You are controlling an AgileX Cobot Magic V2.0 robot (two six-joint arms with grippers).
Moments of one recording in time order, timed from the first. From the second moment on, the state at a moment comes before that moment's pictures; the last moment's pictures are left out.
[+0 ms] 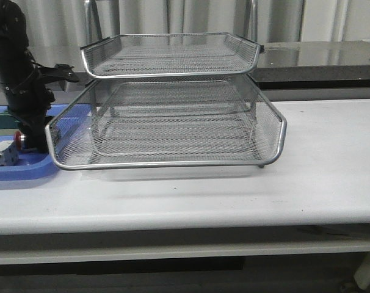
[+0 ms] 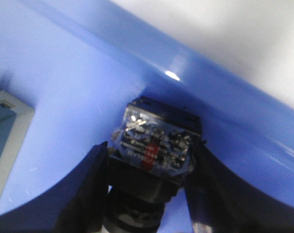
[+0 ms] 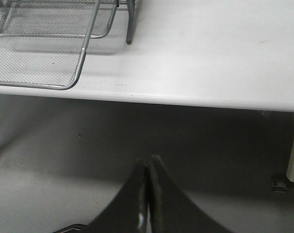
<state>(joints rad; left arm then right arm) -0.07 2.44 -2.11 0.02 1.06 0.90 0.20 0.52 -0.74 0.04 0.99 0.10</state>
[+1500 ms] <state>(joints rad) 0.03 1.72 -1.86 -0.23 1.26 0.82 0.20 0.52 -0.74 0.04 0.99 0.10</state>
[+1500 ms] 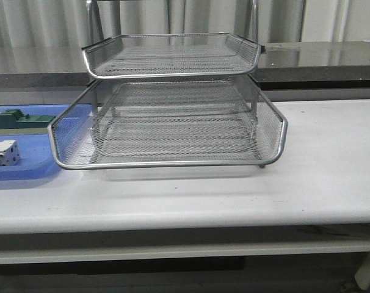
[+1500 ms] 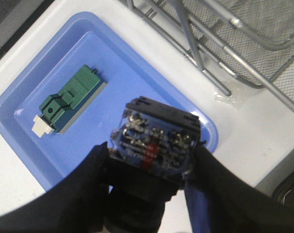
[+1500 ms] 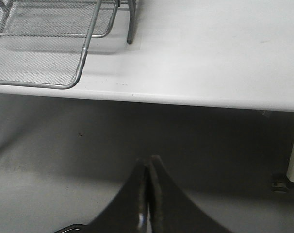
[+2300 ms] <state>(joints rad) -0.45 1.68 -1.73 -0.25 1.26 0.79 0.20 0.52 -0.74 0.04 0.99 0.10</state>
